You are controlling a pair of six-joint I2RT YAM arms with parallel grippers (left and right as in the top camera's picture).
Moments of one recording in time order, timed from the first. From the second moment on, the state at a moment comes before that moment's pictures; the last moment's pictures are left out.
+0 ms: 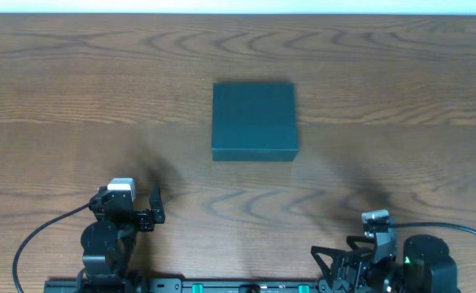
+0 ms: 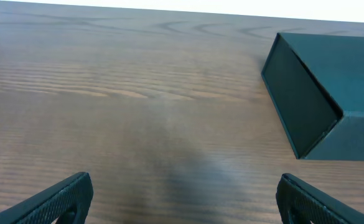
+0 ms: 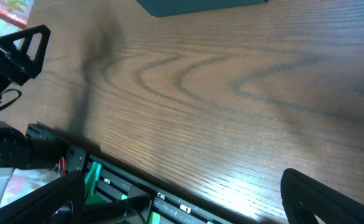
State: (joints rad) left arm -0.03 0.01 0.14 -0.50 0.04 -0.06; right arm 0.27 0.22 0.67 -1.25 -0.44 0.38
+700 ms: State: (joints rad) left arm -0.03 0.01 0.14 -0.50 0.04 -0.06; right arm 0.30 0.15 0.58 -0.99 -0.31 0.29
